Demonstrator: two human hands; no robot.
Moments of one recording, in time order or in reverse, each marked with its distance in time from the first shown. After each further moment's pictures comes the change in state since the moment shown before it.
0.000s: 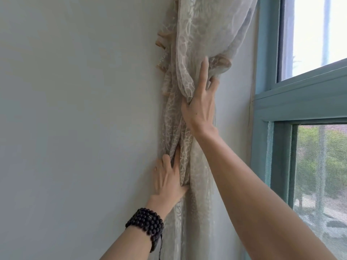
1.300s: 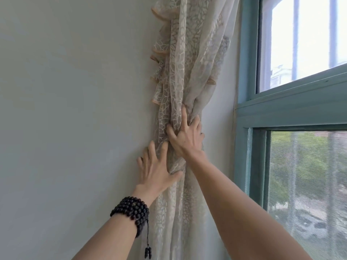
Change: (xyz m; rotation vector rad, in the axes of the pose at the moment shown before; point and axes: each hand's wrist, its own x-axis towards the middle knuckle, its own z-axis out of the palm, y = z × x) left_hand 0.006 -0.007 -0.054 -0.075 0.088 -0.026; right_hand -0.054 0.021 -0.002 -0.256 -0.391 0.248
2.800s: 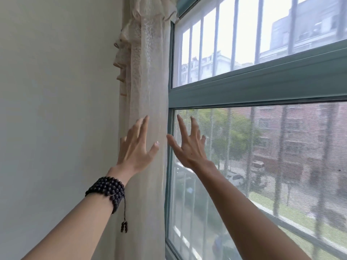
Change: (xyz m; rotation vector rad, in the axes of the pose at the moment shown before) left_hand -0.240 0.115 -0.314 -0.554 -0.048 0.266; right_hand -0.310 -0.058 -0.391 -0.194 -0.121 0.053
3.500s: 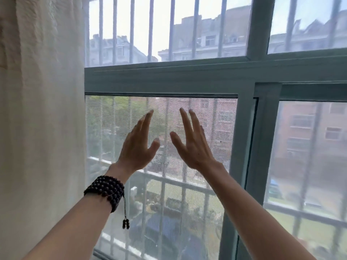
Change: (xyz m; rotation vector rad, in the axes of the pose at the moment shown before) left_hand -0.011 0.156 0.062 -0.704 -0.122 0.435; right_hand -0.118 0.030 -0.166 -0.406 0.161 0.179
